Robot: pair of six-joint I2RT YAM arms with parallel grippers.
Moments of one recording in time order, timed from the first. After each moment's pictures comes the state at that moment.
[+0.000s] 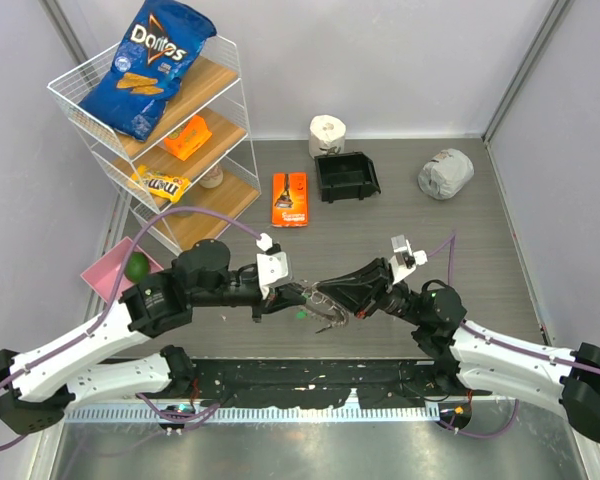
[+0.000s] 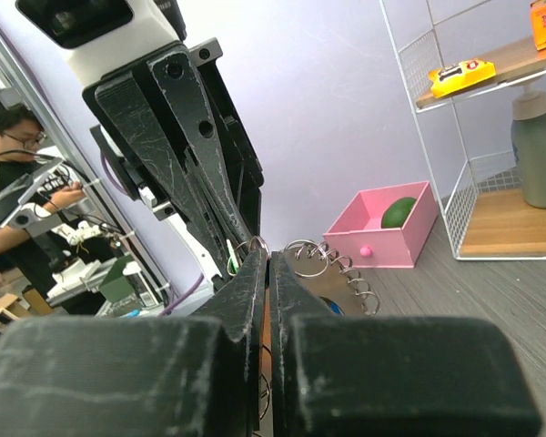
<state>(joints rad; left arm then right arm) -1.06 0.86 0.99 -0.45 0.38 0.10 0.91 0.82 0.23 1.08 -0.32 0.64</state>
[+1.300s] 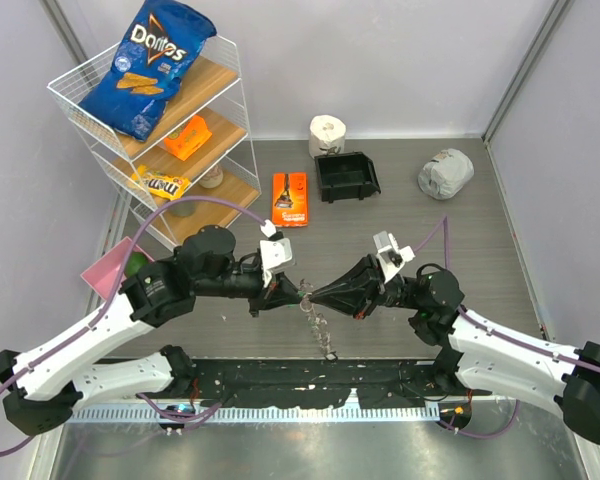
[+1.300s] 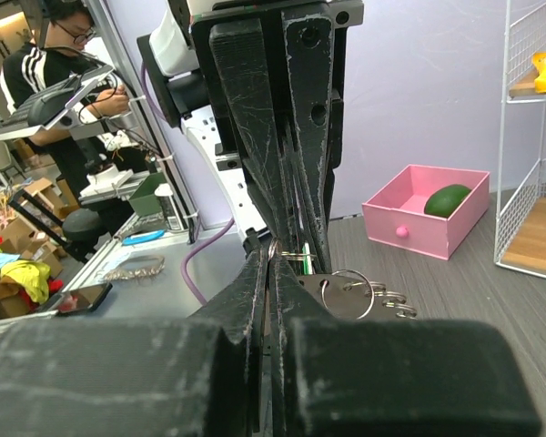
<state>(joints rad) -0.98 0.92 1.08 -0.58 0.43 0.05 0.88 0.86 0.37 0.98 -0.63 0.57</state>
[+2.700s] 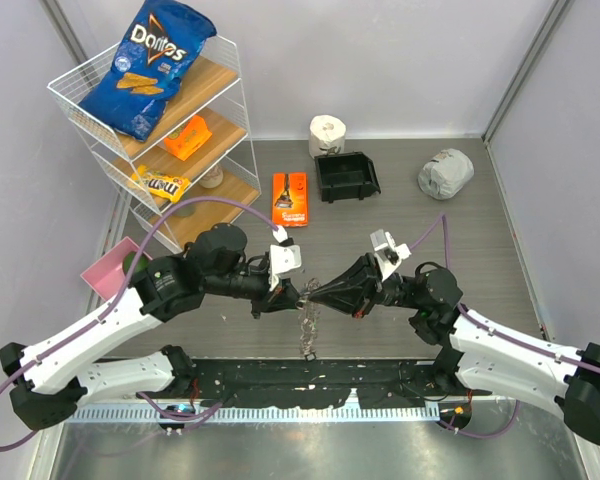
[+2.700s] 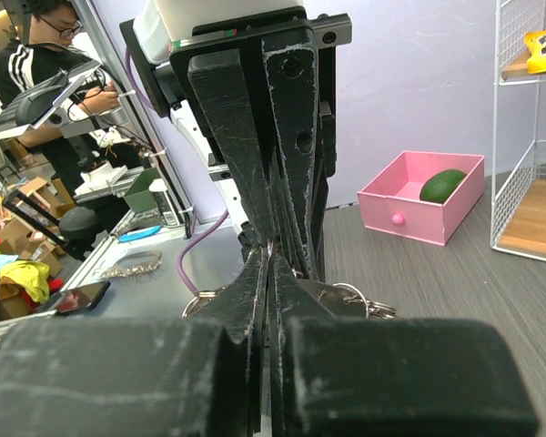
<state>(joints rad) -0.98 0.97 1.11 -0.65 0.50 0.13 0.88 0.85 0.39 0.90 -0.62 0.56</state>
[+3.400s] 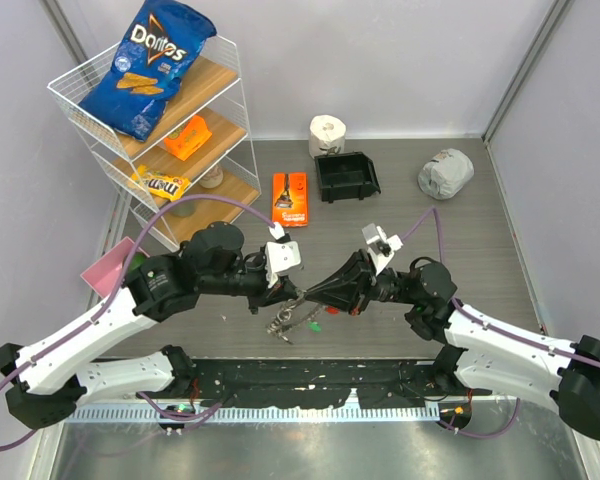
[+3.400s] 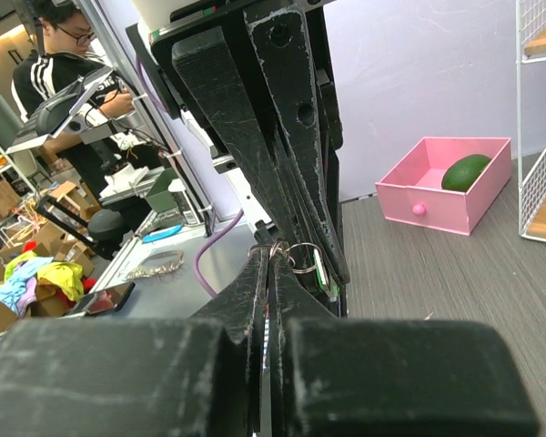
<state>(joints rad) -0.99 0.97 1.16 -0.70 0.37 0.16 0.87 0.91 0.43 0.91 -0.66 0.63</state>
